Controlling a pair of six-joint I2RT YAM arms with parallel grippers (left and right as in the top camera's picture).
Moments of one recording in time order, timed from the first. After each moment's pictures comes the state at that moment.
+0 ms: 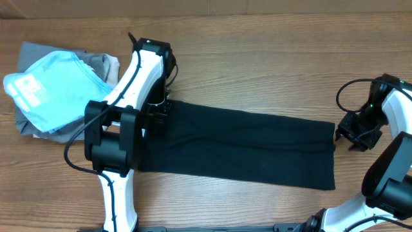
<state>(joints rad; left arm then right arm) -0.23 2.20 1.81 -1.65 -0.09 -0.06 -0.43 1.83 1.29 -1.24 0.00 0.31</state>
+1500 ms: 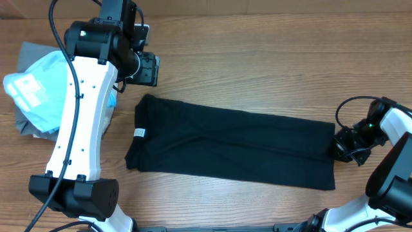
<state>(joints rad) -0.15 1.81 2.03 -1.47 0.04 -0.06 -0.53 1.82 1.07 -1.06 -0.15 0.31</state>
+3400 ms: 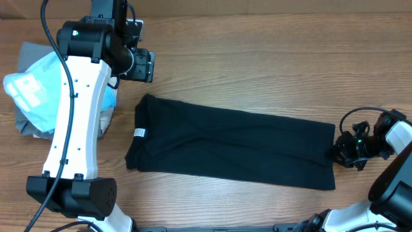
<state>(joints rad) -0.12 1.81 2.03 -1.42 0.04 -0.02 -0.62 1.79 0.96 -0.93 -0.35 0.04</state>
